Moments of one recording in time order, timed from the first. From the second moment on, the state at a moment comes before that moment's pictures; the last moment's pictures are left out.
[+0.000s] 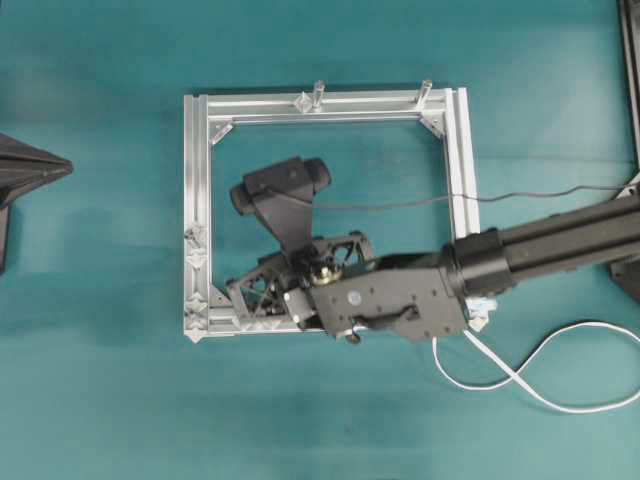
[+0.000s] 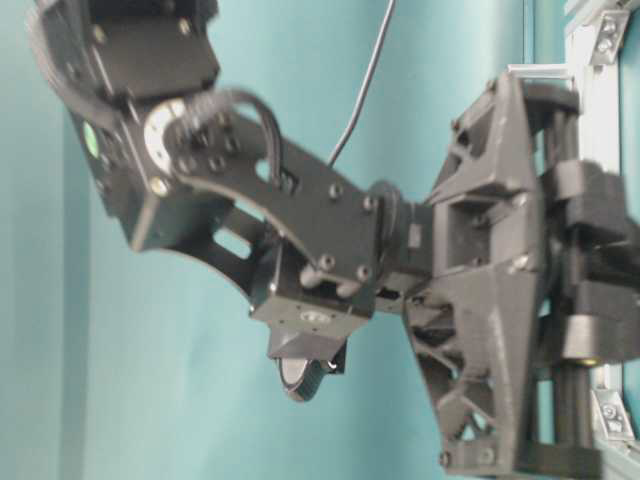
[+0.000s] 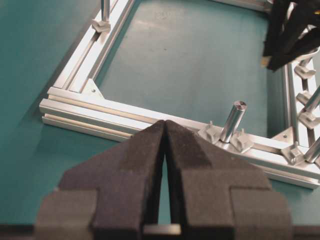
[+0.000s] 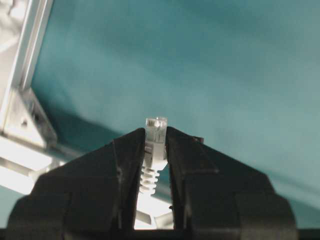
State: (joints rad) left arm 0.23 -1.35 1.45 -0.08 0.18 -0.04; right arm 0.19 0.43 -0.06 -0.44 0.99 1.79
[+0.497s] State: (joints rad) left arm 0.23 -1.35 1.45 -0.07 0.18 -0.04; right arm 0.15 0.43 -0.06 -0.44 0.92 1.75
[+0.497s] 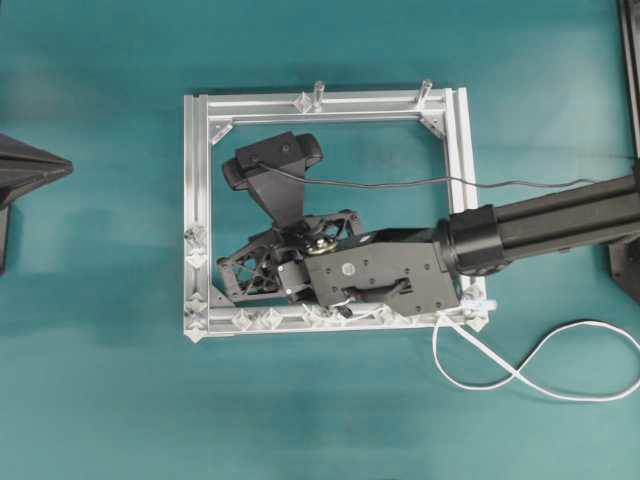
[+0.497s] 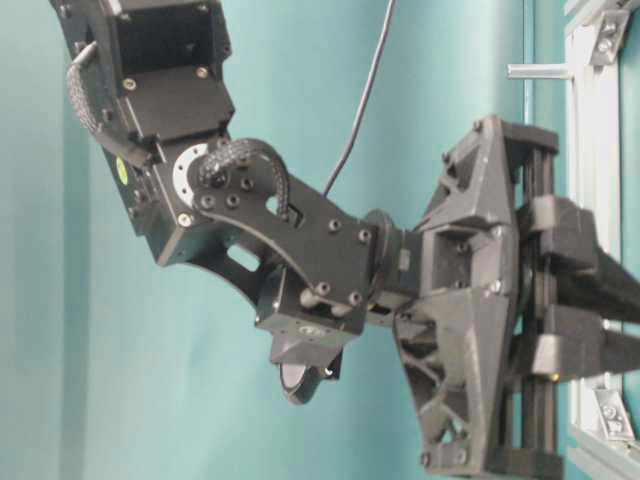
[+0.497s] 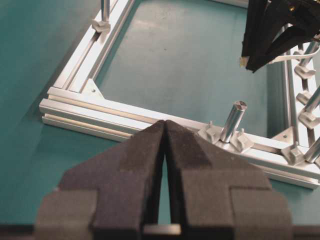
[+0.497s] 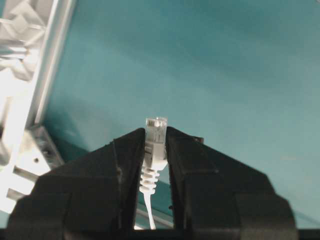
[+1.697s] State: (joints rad) left arm 0.23 -1.35 1.45 -0.07 0.18 -0.04; right arm 0.18 0.58 -0.30 -0.43 0.90 1.66
